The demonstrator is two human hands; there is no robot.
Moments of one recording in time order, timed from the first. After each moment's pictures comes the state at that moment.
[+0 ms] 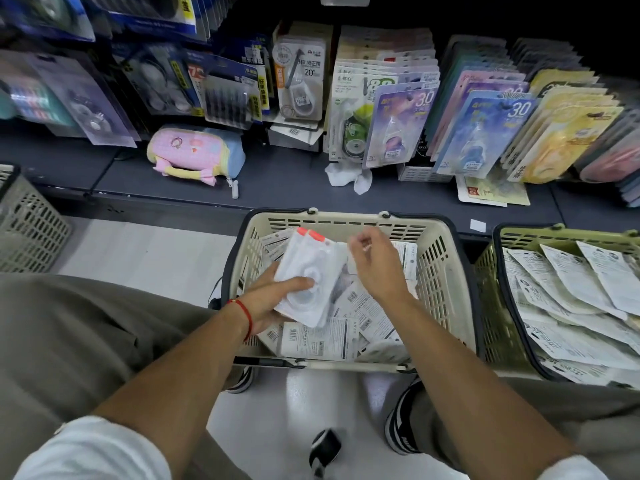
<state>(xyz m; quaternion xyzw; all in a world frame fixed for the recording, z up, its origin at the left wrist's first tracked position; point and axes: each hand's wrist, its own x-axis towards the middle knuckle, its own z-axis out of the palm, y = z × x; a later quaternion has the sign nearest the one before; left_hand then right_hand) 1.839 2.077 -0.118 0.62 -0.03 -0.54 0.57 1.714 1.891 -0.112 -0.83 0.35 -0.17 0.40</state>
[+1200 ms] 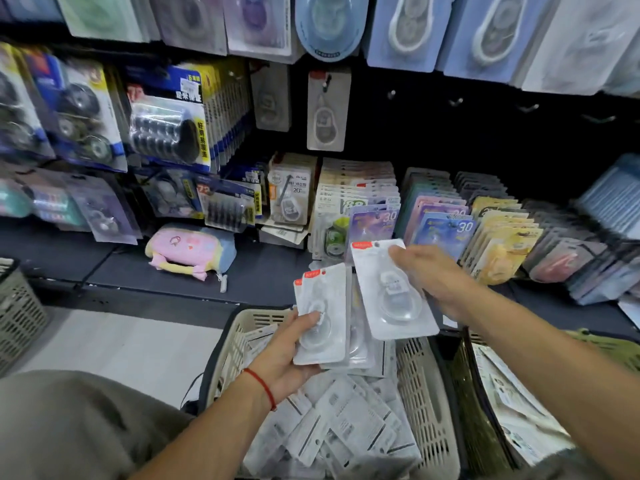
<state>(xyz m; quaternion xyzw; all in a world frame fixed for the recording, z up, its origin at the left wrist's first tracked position) 1.818 2.006 -0.035 0.41 -0.01 -0.56 0.72 1.704 1.790 0.078 -0.71 0.40 -0.12 0.57</state>
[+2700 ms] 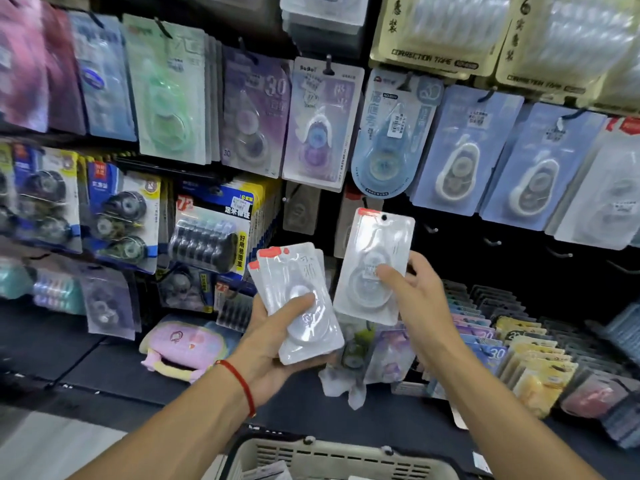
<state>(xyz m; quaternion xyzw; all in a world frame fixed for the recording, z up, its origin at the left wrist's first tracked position) 1.964 1.982 0.111 0.39 -0.13 -0.41 0.82 1.839 1.813 0.169 -0.71 0.20 -0.37 0.56</state>
